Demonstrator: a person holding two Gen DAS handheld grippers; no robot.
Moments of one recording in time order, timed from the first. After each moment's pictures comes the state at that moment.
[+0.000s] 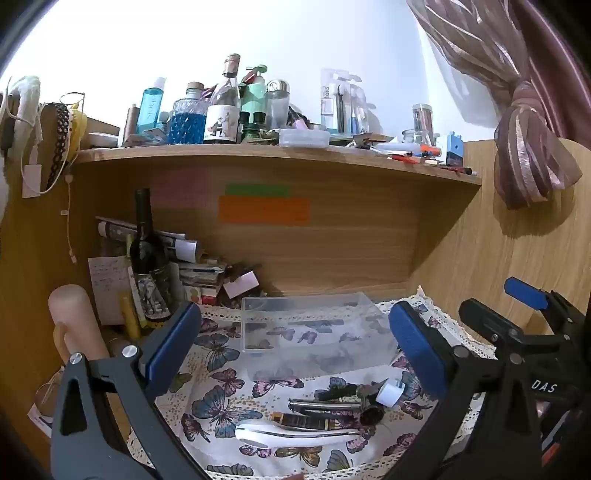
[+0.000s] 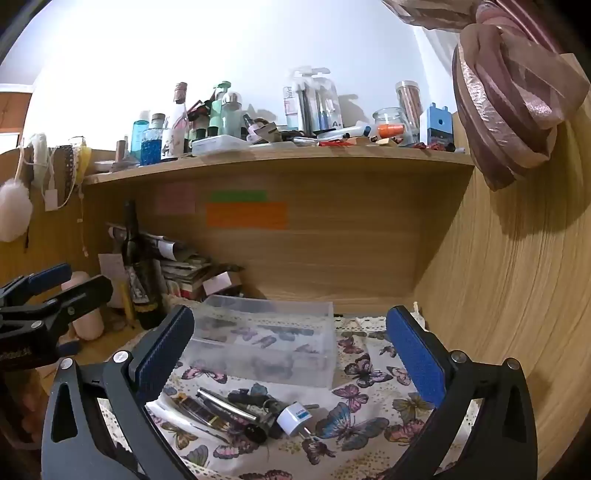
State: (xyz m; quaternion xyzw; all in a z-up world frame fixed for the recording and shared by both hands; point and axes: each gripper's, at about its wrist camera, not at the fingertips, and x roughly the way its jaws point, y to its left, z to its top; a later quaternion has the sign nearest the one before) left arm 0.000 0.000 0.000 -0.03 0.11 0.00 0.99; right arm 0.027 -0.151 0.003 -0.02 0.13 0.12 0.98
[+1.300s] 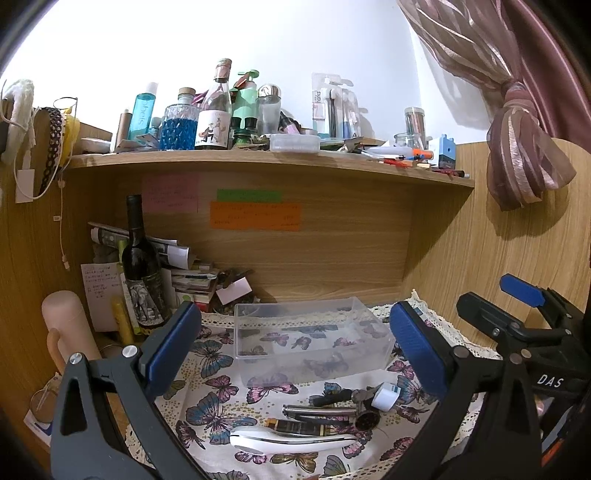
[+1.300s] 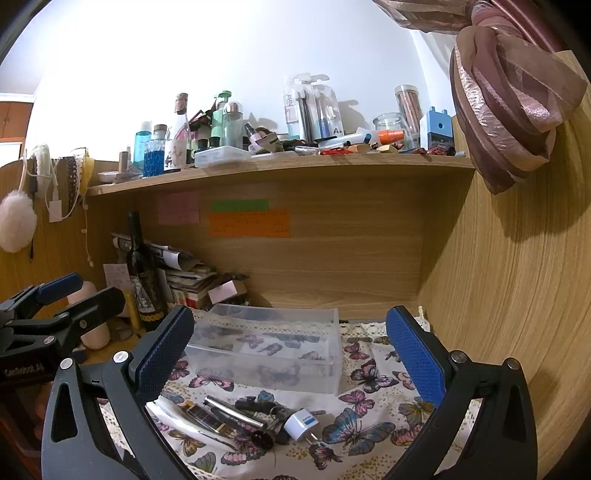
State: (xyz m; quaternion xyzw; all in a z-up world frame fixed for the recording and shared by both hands) left arm 0.002 -0.006 0.002 -0.03 0.10 -0.01 0.99; right arm 0.023 -0.153 0.008 -0.01 0.11 0.13 0.99
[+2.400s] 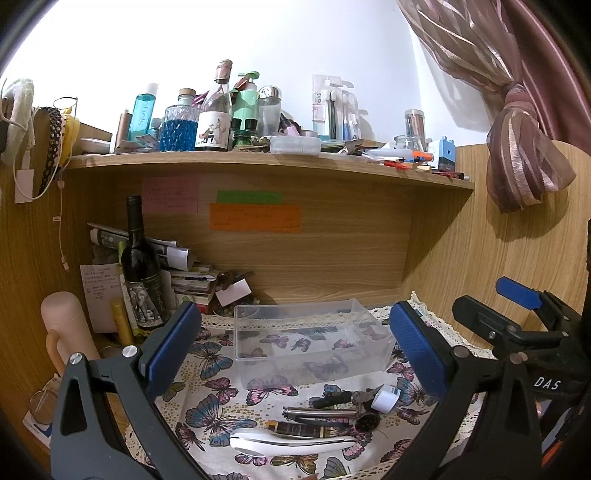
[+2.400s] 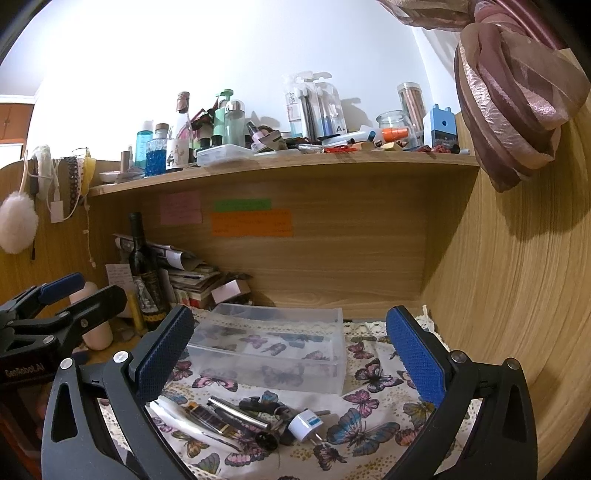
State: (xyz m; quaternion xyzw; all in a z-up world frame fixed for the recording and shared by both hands) left arm 0.004 -0.009 0.003 -0.03 0.10 -0.01 0.99; right arm 0.024 -0.150 0.007 -0.01 0.12 0.13 0.98
